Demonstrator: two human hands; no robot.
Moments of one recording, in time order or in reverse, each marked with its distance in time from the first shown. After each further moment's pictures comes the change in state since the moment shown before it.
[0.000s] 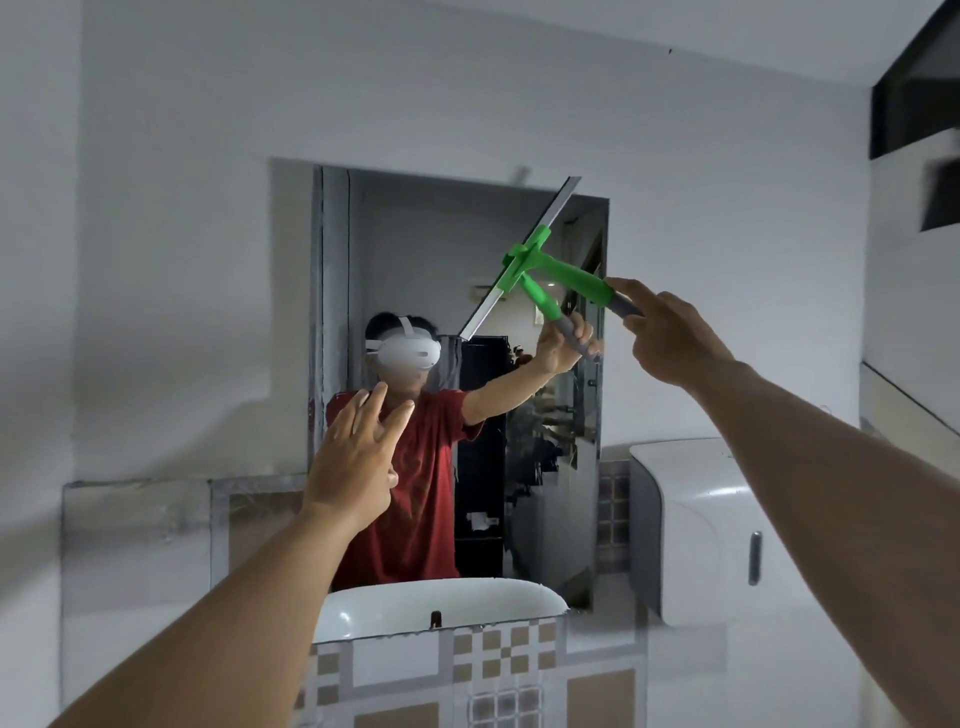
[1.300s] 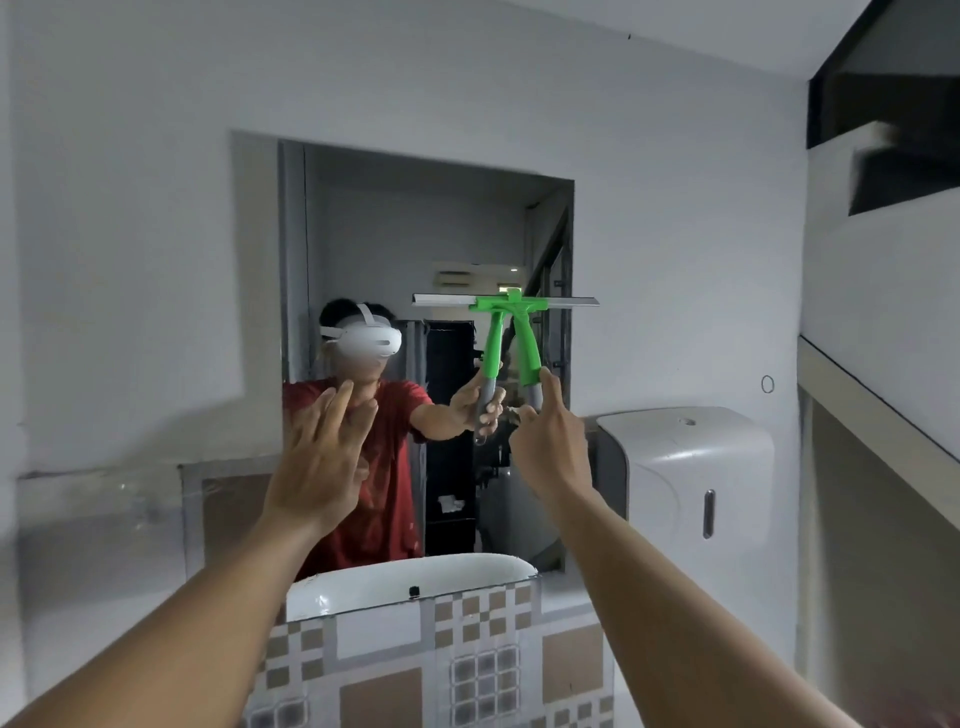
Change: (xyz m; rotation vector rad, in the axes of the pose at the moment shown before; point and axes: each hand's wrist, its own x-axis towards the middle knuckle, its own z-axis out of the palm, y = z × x) left_hand -0.030 -0.012 0.006 -0.025 0.045 0.071; right_hand -0.126 -0.092 0.103 0.402 0.062 0.396
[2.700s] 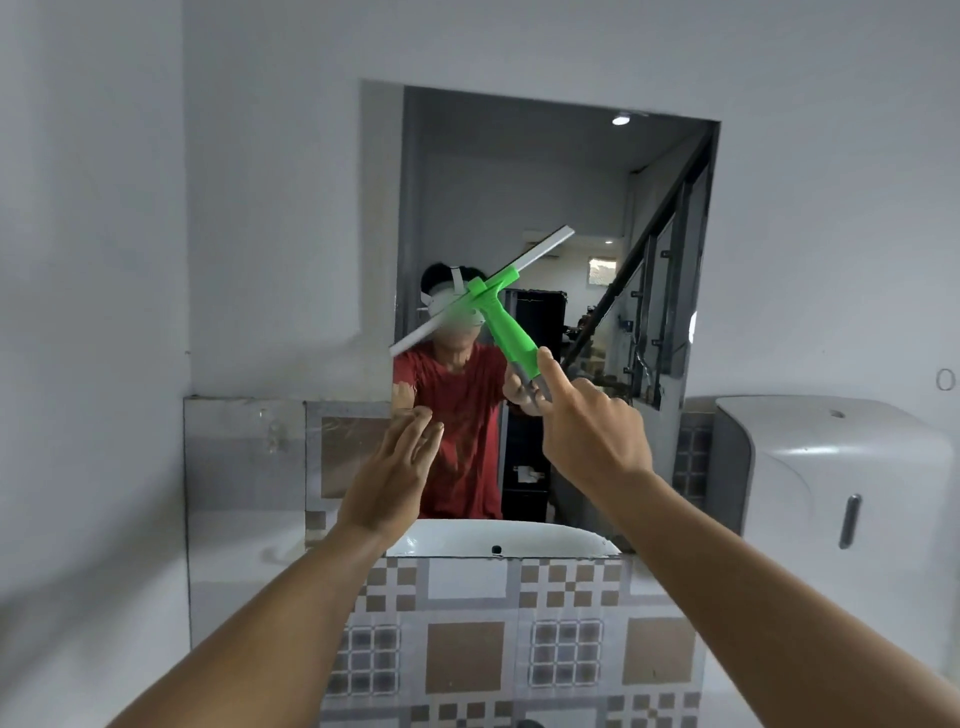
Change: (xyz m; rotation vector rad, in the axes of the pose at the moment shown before) left_hand -0.071 -0.019 0.033 0.058 -0.096 -0.013; right_hand -0.035 -0.027 0.038 -0.553 -0.096 -0.607
